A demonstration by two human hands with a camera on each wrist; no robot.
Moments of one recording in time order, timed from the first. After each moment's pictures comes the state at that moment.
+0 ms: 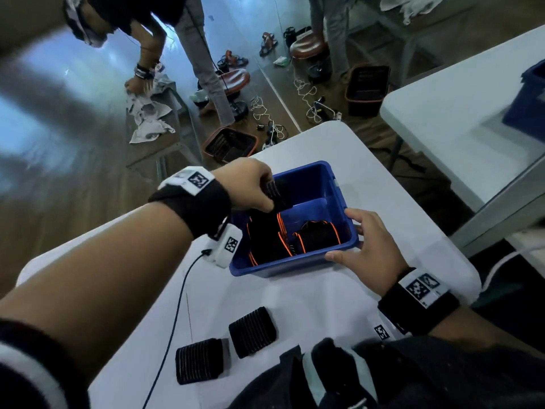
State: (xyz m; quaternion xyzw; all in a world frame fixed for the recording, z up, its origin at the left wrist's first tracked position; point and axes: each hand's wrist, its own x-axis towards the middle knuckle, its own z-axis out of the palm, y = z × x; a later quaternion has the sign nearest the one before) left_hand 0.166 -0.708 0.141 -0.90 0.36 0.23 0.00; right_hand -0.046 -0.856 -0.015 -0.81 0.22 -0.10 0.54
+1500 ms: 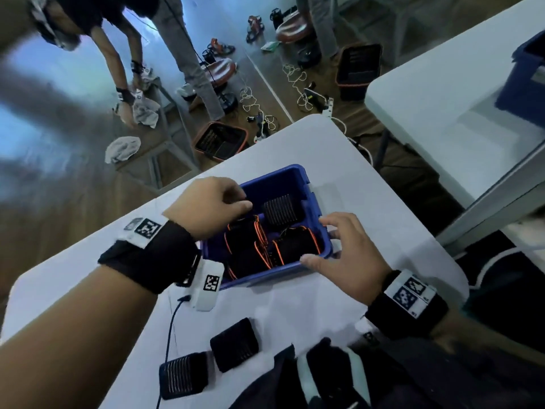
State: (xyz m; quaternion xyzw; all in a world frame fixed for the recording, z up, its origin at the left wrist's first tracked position) left_hand 0.147 -0.710 0.130 -0.94 0.30 0.17 -0.08; right_hand -0.047 -0.874 -0.016 -0.80 0.18 -0.07 0.56
